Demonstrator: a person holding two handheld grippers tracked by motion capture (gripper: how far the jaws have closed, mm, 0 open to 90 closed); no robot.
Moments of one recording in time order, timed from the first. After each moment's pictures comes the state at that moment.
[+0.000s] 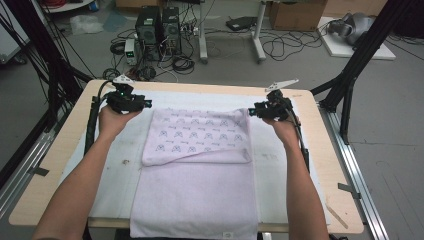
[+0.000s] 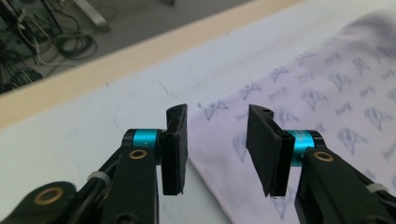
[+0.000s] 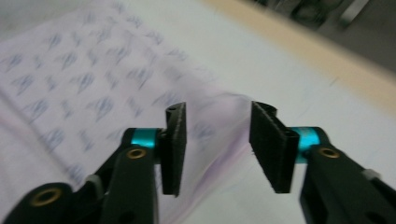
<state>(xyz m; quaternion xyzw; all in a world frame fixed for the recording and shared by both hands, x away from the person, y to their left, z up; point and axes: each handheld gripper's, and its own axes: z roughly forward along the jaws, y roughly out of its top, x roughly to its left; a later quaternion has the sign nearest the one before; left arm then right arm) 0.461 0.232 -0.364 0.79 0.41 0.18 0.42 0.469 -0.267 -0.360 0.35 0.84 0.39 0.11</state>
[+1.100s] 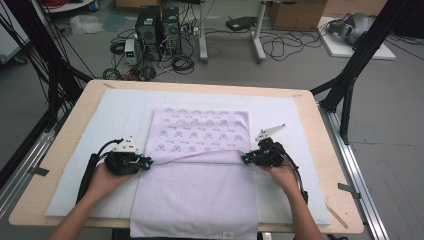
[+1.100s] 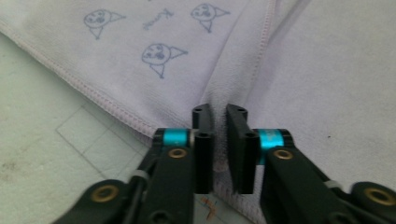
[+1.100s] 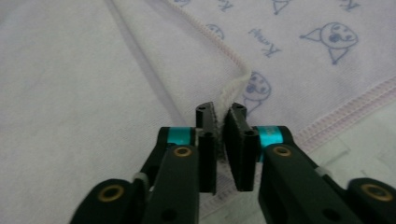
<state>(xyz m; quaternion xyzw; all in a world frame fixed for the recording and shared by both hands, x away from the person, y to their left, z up) 0.329 0.221 -0.437 0.87 0.28 0.11 0.40 0.369 -0.253 -0.433 0.28 0.88 0.38 0.01</state>
